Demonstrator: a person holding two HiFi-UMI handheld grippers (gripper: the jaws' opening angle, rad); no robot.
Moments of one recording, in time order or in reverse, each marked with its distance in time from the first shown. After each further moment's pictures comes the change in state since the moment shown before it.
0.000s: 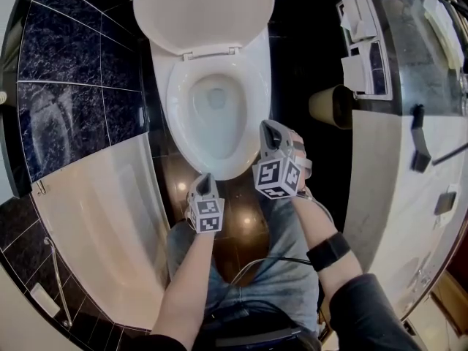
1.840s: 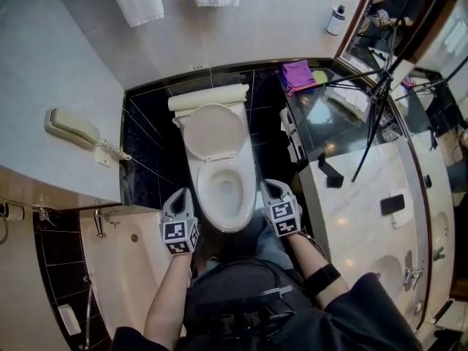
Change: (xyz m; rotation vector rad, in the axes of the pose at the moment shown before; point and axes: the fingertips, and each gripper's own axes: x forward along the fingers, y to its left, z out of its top) left arm -0.430 0.021 0.373 0.125 -0.628 0.084; right arm -0.327 -0.130 0.202 0.450 -0.279 -0.014
